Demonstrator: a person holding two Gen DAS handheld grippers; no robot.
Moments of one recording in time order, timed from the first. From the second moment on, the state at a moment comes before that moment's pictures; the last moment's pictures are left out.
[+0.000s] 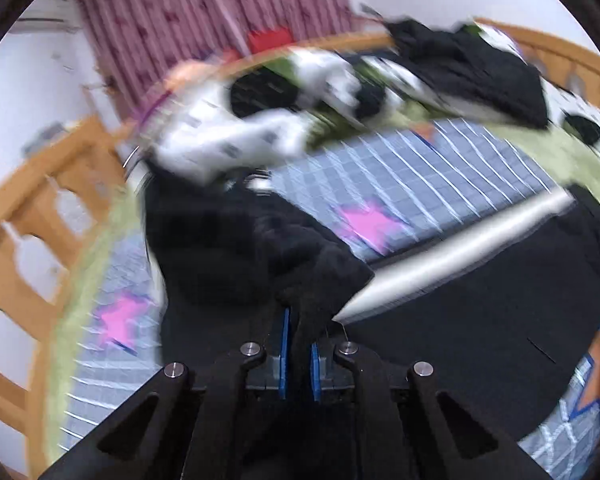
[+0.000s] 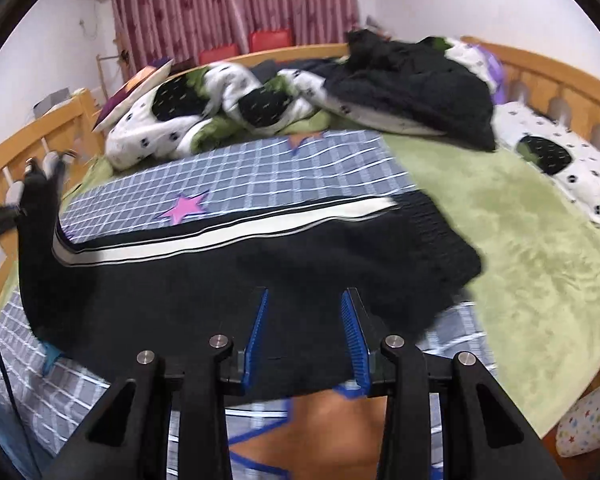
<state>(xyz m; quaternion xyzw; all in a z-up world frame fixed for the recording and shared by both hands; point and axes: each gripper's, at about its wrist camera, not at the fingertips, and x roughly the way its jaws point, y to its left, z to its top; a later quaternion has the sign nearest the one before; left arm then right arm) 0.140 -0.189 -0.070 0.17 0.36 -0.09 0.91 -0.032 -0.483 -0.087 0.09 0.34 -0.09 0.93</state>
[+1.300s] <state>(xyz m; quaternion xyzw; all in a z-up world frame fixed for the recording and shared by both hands) 0.108 0.072 -0.135 0.01 0.46 -0.06 0.89 0.119 -0.292 -0.194 0.23 0.47 0.04 0.85</state>
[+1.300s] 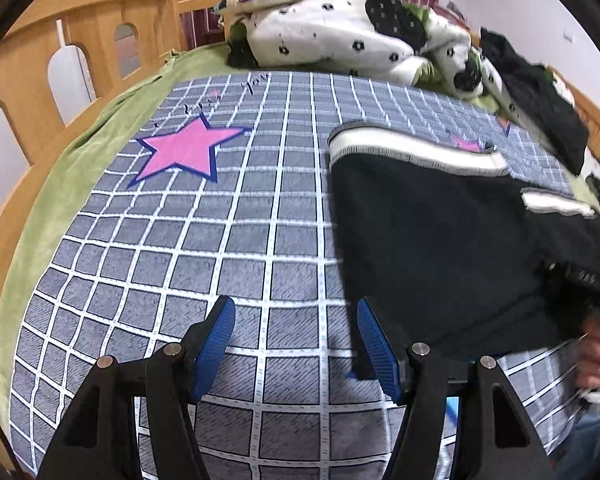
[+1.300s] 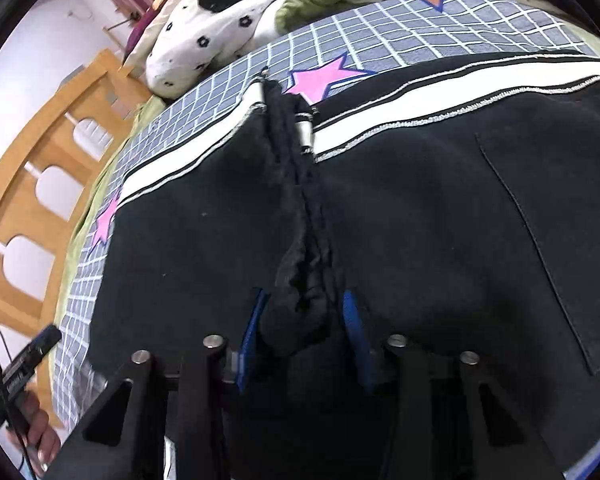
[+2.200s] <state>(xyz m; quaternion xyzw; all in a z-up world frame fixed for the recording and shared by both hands) 0.129 0.069 -0.140 -0.05 0.46 -0.07 0.88 0.130 -0.321 -0.165 0.22 0.45 0.05 0.86</state>
